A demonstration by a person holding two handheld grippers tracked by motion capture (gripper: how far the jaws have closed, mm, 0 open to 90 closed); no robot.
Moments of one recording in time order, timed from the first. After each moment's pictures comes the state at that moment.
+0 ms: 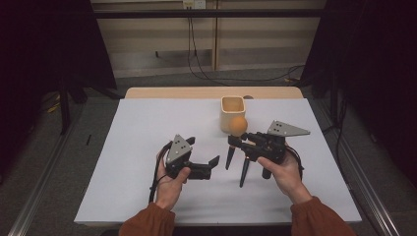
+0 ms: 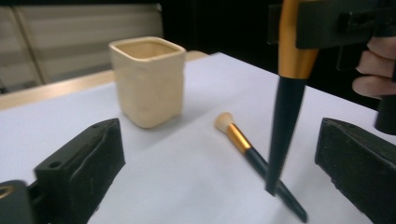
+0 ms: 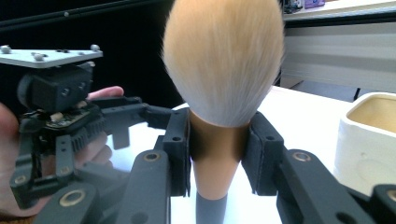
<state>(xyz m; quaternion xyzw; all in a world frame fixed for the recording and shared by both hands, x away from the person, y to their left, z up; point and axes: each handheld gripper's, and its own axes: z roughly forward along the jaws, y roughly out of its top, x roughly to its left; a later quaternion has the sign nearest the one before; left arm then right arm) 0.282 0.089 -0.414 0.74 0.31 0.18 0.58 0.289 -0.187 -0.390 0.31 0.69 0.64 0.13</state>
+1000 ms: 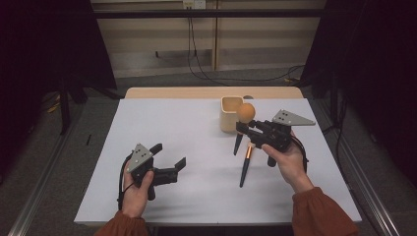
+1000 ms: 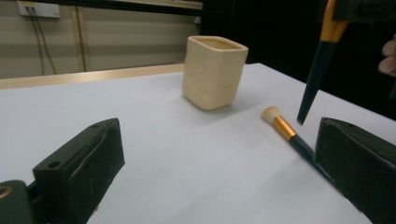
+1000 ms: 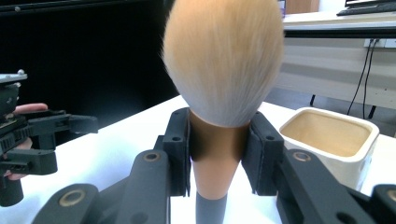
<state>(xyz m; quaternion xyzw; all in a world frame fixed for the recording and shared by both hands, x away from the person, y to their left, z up) 0.272 0.172 -0.434 0.70 0.36 0.19 0.58 0.313 -0.204 -0.381 0.34 0.68 0.62 0.19</state>
